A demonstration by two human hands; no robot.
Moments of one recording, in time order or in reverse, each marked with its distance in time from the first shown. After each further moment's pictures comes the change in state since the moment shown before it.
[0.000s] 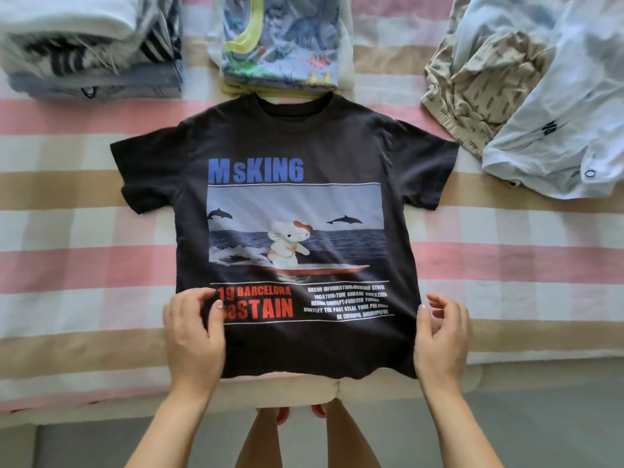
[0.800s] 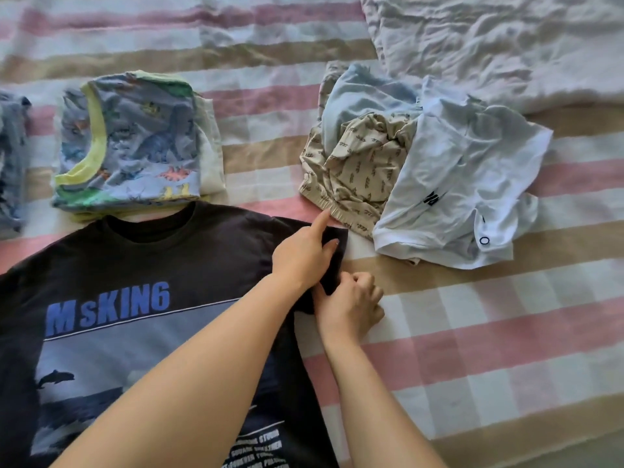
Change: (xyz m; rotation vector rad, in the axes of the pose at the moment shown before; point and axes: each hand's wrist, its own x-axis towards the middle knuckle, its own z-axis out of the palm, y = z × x) left_hand 0.168 0.281 0.245 0.168 -0.526 0.427; right_hand 0.197 -0.060 0.044 -0.236 -0.165 0.250
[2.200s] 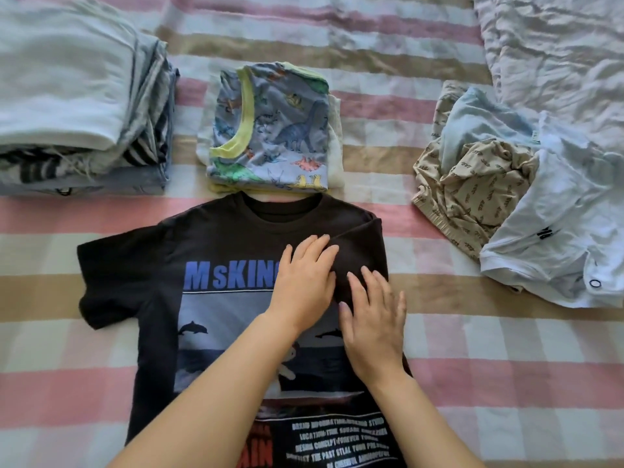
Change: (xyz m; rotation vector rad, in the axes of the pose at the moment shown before) left_hand -0.096 -0.133 -0.069 0.071 0.114 0.062; right_hand -0.086 -0.049 0.042 -0.254 -0.070 -0.701
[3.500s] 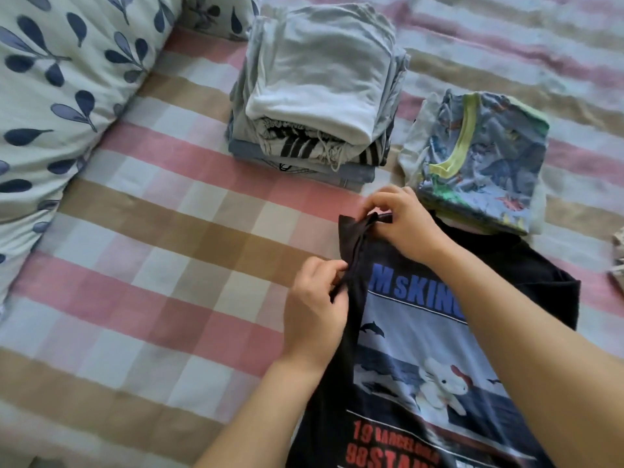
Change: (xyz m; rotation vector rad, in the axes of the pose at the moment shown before) left_hand -0.135 -0.144 -0.106 -0.437 0.628 -0.412; right_hand 0.130 -0.239 0.008 0.260 -0.291 -0.587
